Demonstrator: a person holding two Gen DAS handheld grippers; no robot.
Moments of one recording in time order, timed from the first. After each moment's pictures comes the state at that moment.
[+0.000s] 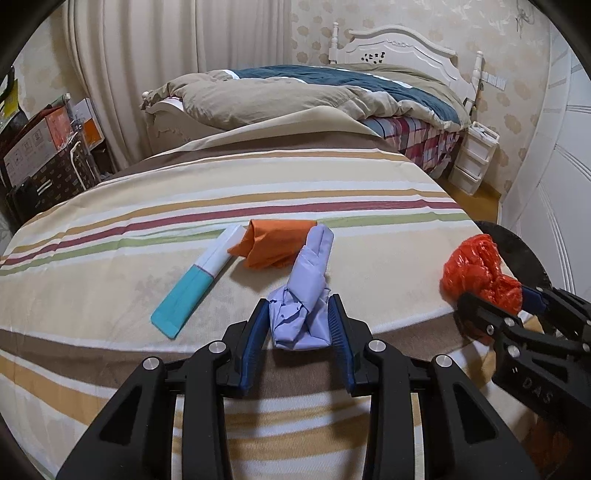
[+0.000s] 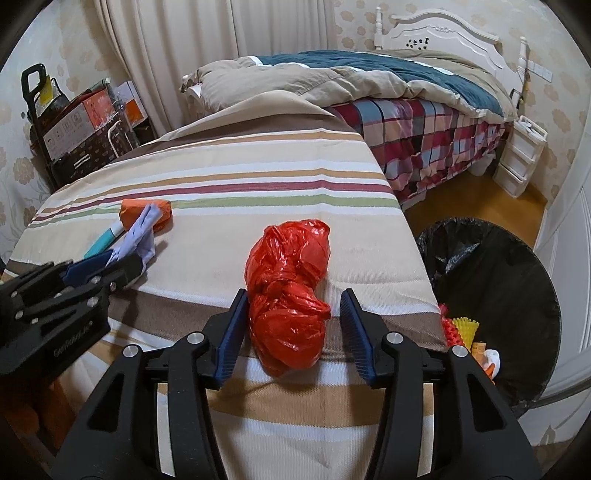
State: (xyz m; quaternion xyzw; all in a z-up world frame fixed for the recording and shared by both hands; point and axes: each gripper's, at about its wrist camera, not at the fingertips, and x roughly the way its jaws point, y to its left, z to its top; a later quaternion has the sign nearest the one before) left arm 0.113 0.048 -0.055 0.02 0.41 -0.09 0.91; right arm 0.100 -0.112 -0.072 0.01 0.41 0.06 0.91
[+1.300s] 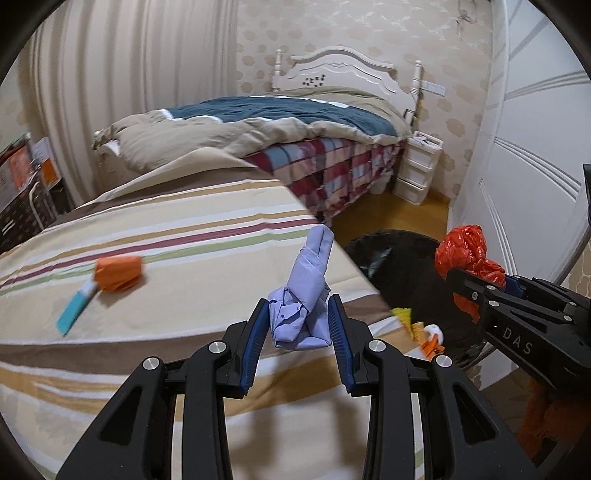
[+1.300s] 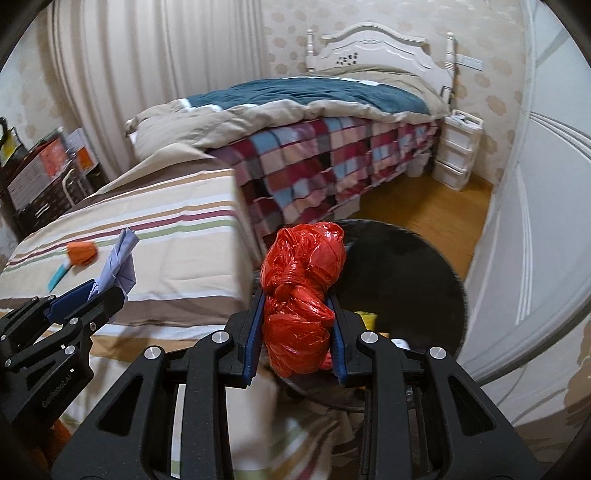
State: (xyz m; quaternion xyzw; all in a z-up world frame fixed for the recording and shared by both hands) left arm 0.078 -0.077 -0.031 0.03 0.35 -0.18 0.92; right arm 0.049 -0.241 -0.044 0.05 0.36 -0.05 0.93
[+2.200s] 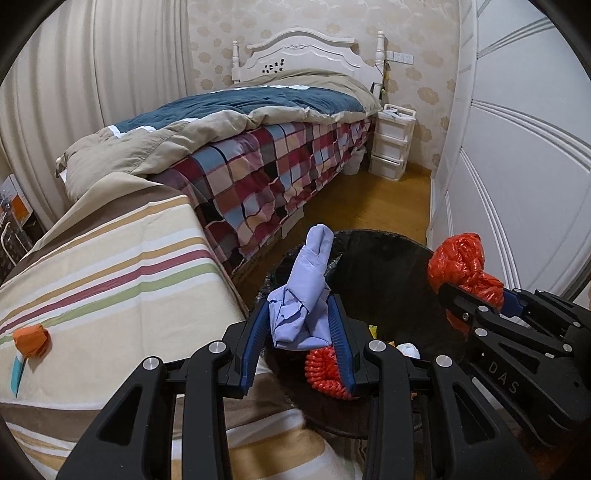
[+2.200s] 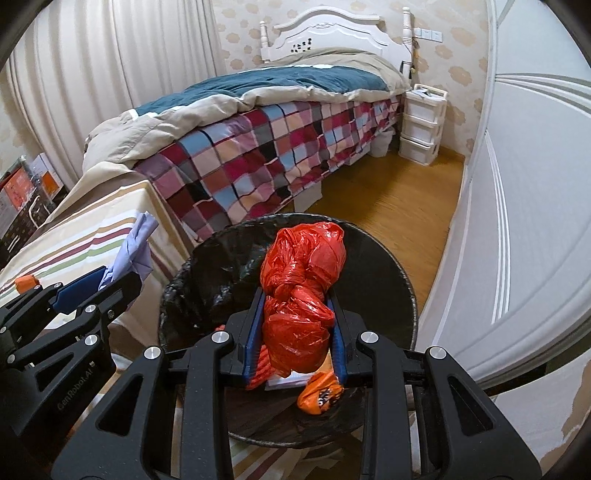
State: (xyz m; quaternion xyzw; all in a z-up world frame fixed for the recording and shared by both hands) left arm 0.117 -0.187 -0.046 0.09 0.36 -0.22 0.90; right arm 0.073 -0.326 -0.069 0.09 0.37 -0.11 0.92
